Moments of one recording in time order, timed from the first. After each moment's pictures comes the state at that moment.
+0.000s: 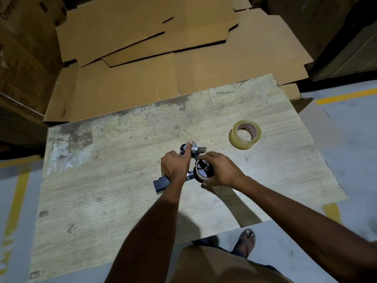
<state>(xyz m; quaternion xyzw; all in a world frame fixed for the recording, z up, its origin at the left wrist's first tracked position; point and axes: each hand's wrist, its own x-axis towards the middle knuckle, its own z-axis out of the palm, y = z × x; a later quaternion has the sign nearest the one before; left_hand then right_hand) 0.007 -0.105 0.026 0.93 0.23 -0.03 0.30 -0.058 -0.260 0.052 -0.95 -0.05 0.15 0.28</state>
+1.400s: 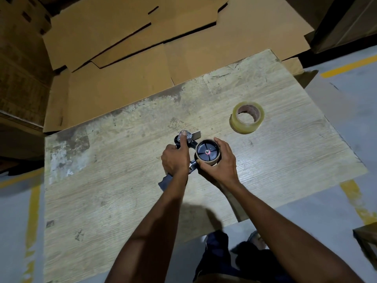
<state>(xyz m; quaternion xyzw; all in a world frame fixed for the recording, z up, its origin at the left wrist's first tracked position) 0.003 -0.105 0.018 0.90 0.24 -0.05 0.35 -0.085 -0.220 -0.021 -0.82 0.20 -0.14 0.51</state>
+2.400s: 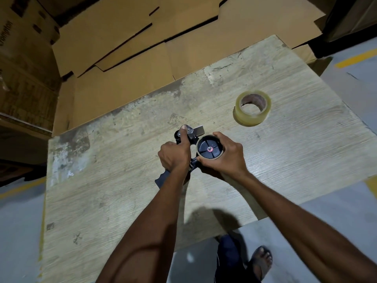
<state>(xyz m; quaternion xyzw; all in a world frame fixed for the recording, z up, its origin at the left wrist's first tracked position) 0.006 -0.108 0.003 0.92 0.23 0.01 0.33 -0.078 -0.237 -0.028 -0.84 0.12 -0.18 0.50</state>
